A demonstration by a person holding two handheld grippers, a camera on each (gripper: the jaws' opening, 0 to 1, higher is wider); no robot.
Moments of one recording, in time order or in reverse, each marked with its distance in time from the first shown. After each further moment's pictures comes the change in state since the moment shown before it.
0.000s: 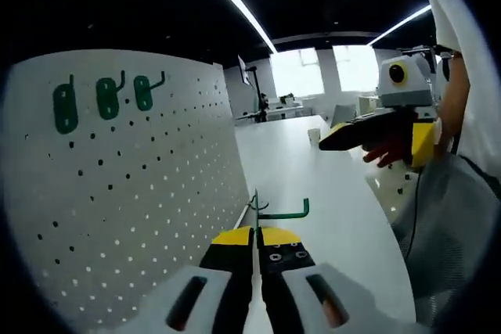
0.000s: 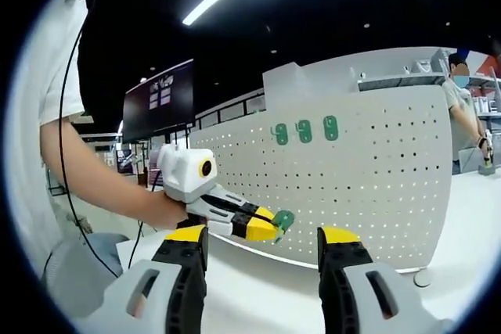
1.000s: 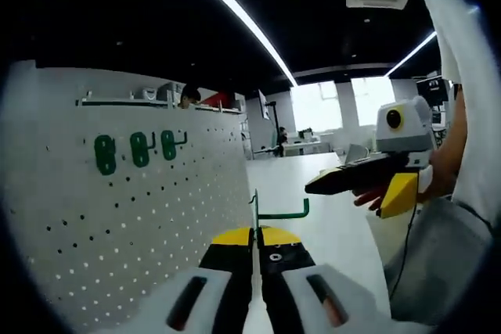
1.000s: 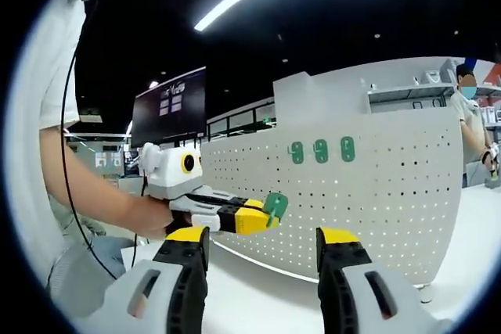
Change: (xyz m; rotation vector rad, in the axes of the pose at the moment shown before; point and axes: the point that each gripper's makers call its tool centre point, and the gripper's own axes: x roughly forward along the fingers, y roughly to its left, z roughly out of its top) left arm -0.039 -0.007 0.053 -0.068 -0.190 0.100; right arm 0.006 0.019 0.026 -0.029 -0.049 0.043
